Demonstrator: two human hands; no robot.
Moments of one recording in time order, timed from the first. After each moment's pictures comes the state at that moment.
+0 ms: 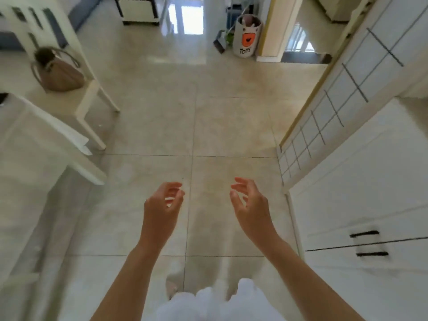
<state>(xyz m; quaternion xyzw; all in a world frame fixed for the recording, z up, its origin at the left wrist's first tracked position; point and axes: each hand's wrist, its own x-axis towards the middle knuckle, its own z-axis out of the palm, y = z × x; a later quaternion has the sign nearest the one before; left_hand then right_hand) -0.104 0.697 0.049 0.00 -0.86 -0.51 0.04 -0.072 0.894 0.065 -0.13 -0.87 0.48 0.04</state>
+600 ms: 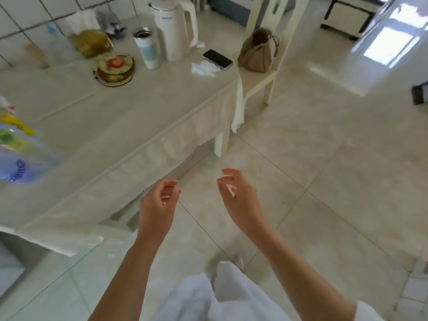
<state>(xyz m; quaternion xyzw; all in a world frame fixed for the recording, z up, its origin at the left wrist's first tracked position) -0.035 0.319 0.045 0.38 -0.78 -0.45 0.22 -0.158 0.459 0.059 0.23 -0.83 0.48 -0.20</state>
